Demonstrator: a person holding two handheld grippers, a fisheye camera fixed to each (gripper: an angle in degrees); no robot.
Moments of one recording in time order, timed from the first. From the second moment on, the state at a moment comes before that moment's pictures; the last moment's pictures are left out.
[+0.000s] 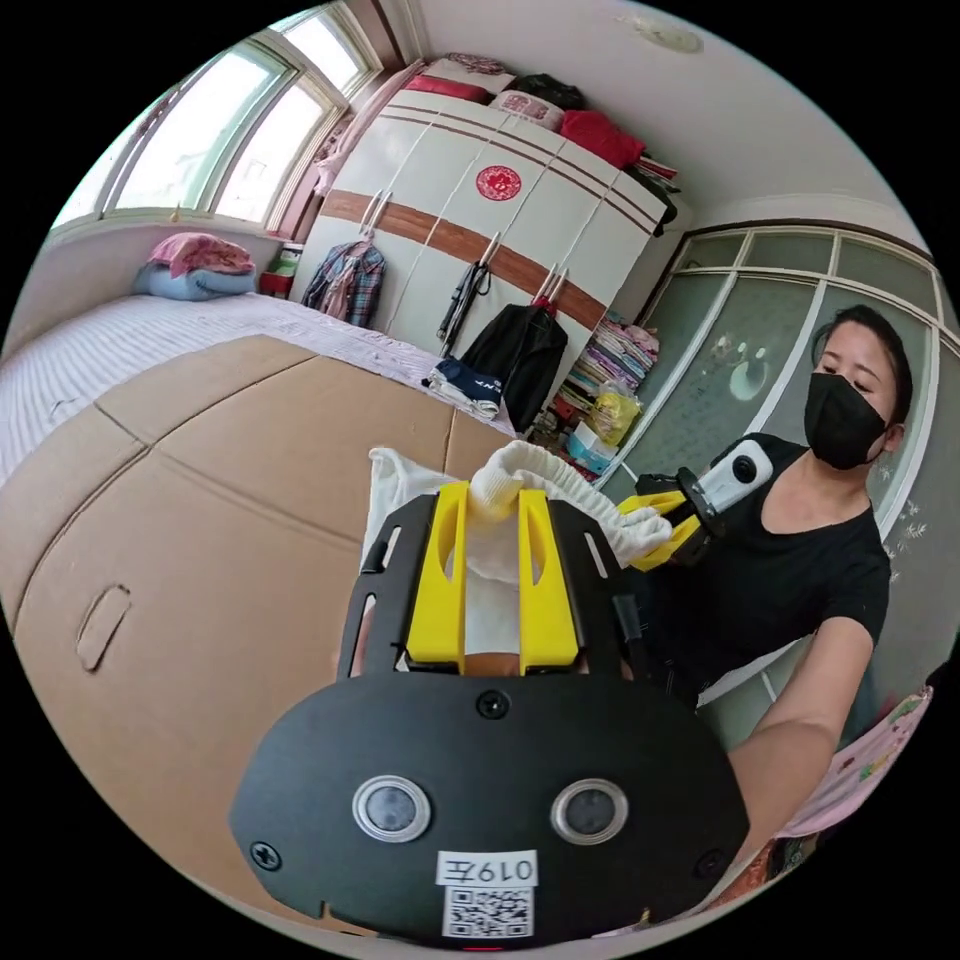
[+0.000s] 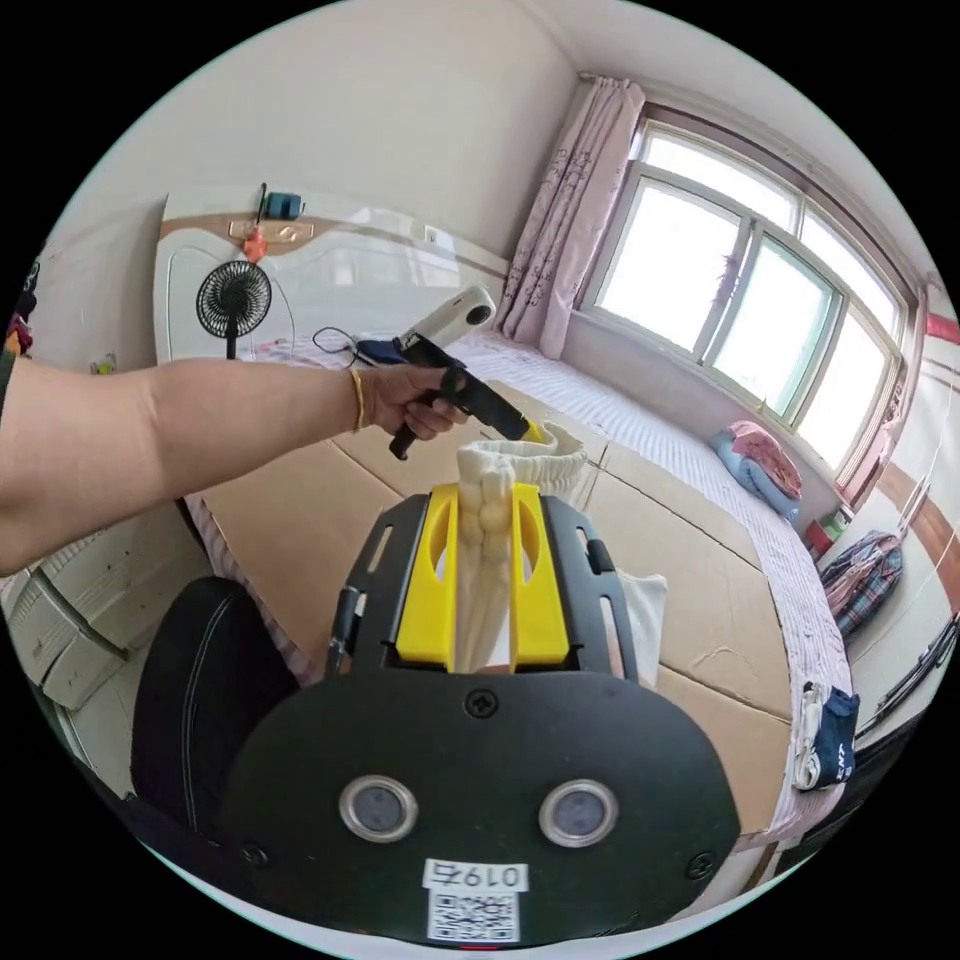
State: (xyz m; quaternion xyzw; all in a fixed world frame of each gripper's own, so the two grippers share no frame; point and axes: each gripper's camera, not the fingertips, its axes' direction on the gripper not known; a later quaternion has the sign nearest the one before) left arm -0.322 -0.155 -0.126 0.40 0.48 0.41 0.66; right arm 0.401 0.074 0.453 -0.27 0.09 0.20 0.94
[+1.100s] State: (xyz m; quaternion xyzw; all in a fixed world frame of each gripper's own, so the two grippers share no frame) left arm -0.389 0.132 0.200 0.36 0.61 -0.05 0.70; right arm 0.135 0.135 0.728 -0.38 0.11 -0.11 0.91
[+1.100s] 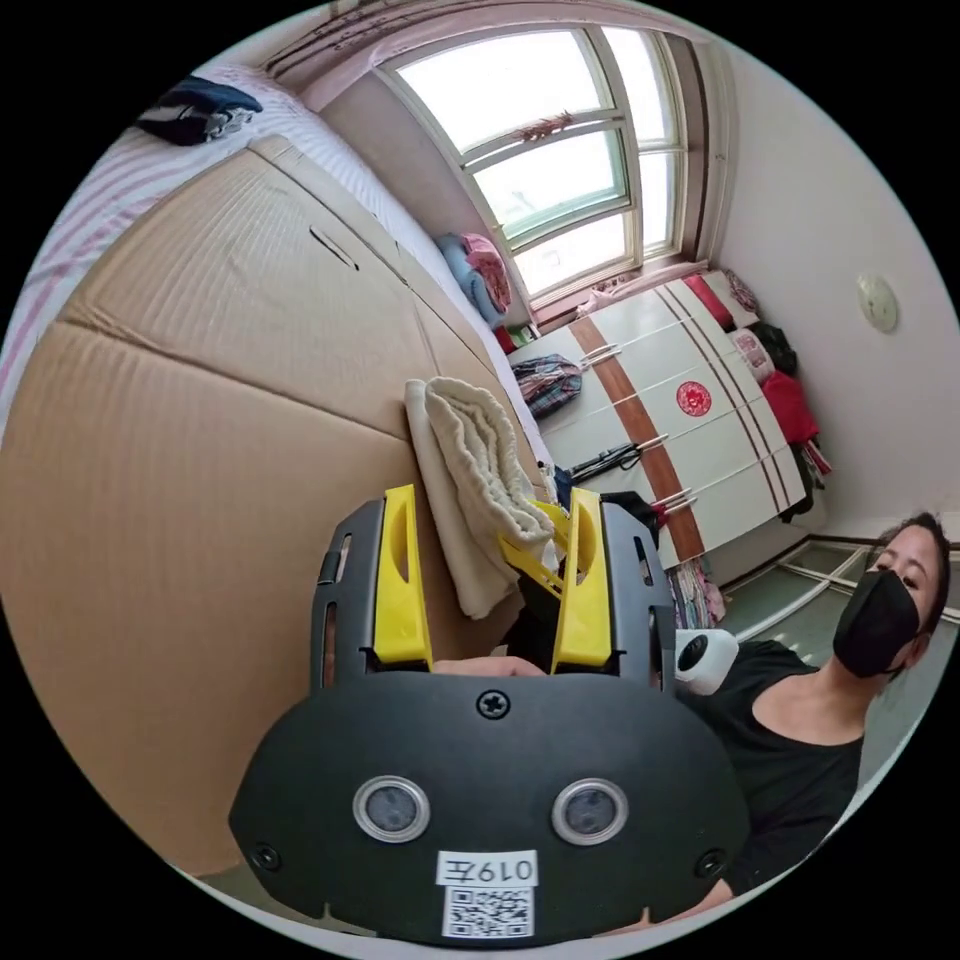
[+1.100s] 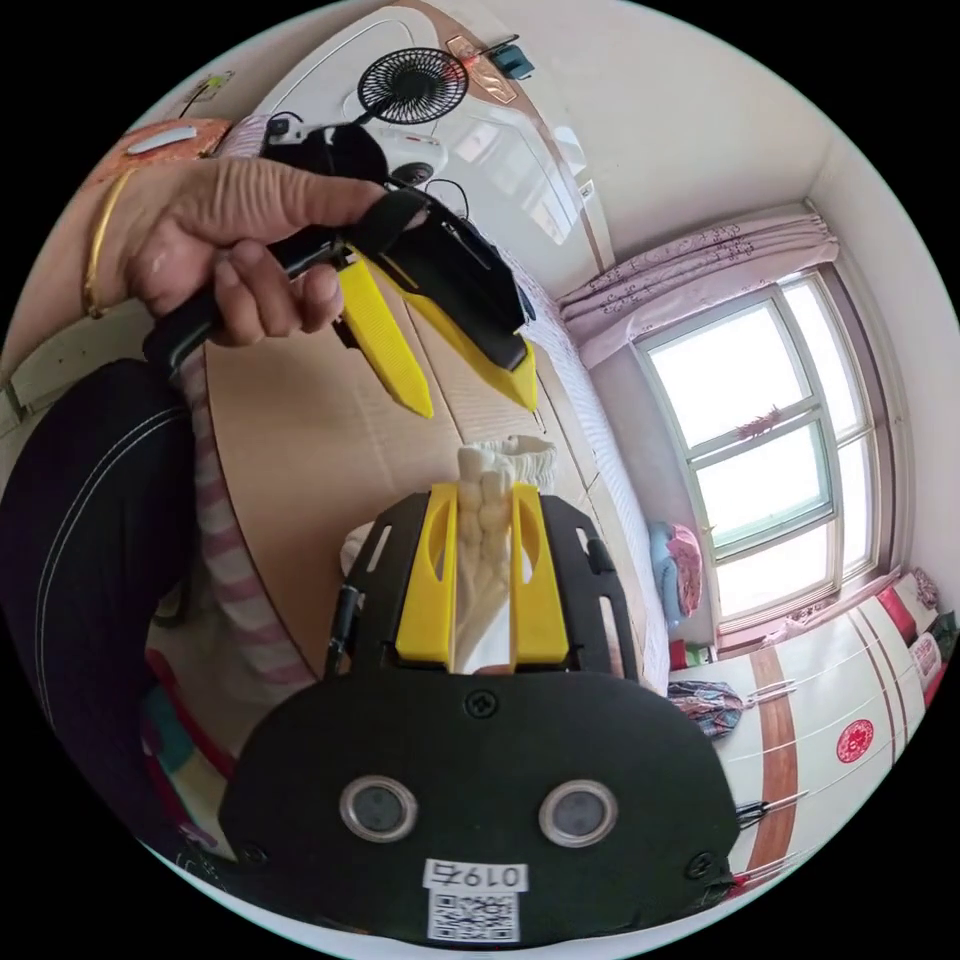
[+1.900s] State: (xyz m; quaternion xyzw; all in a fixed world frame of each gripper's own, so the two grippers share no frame) left arm -0.323 0.199 0.180 0.33 0.56 -0.05 0.76; right arm 0.344 0.070 0.712 -0.31 -0.10 -0.05 0.94
